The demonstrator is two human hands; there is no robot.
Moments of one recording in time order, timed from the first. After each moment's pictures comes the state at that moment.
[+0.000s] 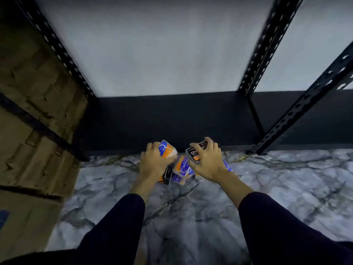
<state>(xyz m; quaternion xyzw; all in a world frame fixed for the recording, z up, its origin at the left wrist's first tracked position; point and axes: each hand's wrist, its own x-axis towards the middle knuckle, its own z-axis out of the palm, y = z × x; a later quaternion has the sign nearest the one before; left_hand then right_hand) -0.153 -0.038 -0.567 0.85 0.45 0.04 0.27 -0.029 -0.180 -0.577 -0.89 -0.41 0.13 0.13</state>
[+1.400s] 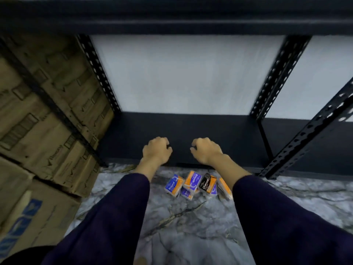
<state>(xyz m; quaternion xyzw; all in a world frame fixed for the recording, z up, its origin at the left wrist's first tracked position) -0.154 -0.004 -0.470 0.89 0.42 -0.02 0.17 -0.023 -0.120 -0.471 -0.86 -0.46 0.19 0.10</state>
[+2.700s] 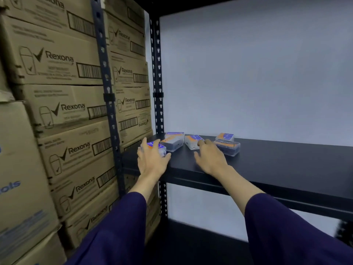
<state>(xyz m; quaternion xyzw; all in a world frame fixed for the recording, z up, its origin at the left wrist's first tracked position) -0.221 0.216 -0.157 0.77 0.53 0.35 0.09 -0.062 0.131 -0.145 -0.78 -0.56 -0.12 0.24</state>
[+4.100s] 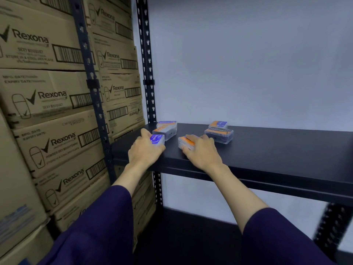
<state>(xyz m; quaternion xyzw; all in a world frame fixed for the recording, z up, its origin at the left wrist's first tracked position) -0.222 0.207 -0.149 0.77 0.52 0.34 0.14 -0.067 0.117 -0.164 -0.78 -0.54 -0.04 0.31</state>
